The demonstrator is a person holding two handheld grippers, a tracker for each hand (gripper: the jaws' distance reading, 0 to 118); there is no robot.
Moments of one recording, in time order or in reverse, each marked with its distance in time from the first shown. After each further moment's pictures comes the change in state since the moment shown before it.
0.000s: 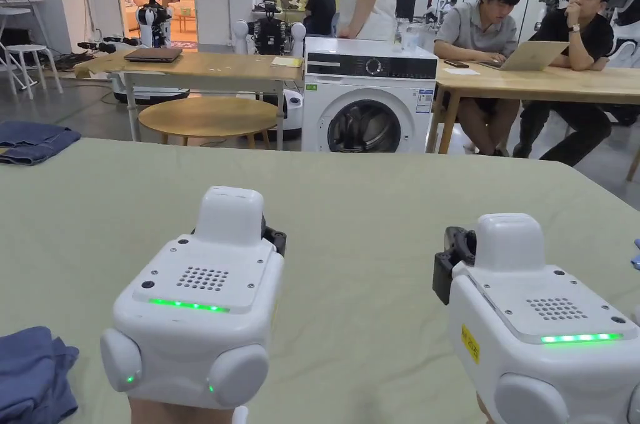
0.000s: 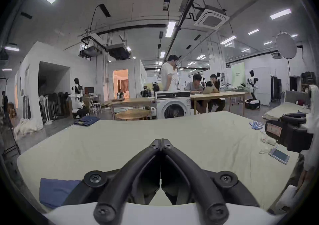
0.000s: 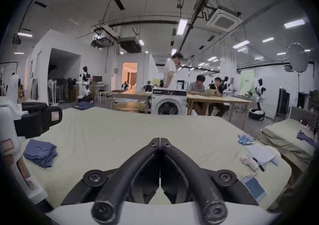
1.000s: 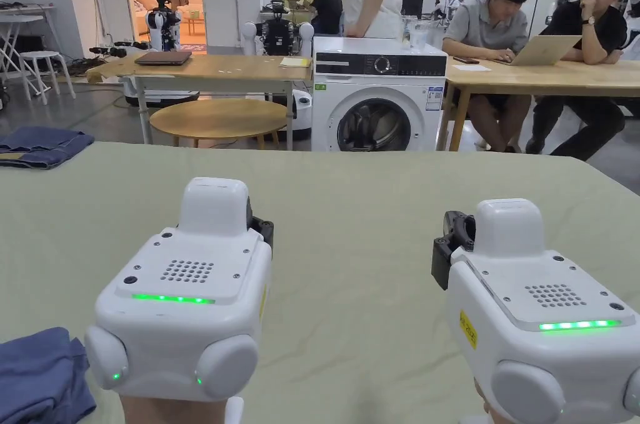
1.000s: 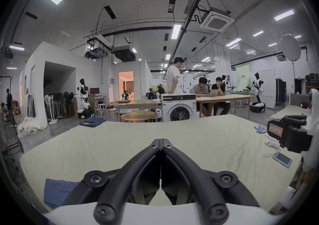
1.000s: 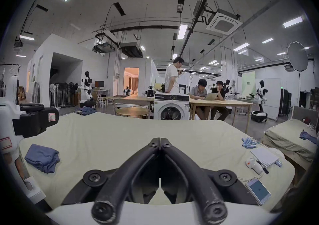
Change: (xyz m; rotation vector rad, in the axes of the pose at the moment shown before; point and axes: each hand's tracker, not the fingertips) left arm -0.017 0.008 0.002 0.019 0.052 0.012; right arm -0.012 0.005 -0.008 0.034 0.029 -0.013
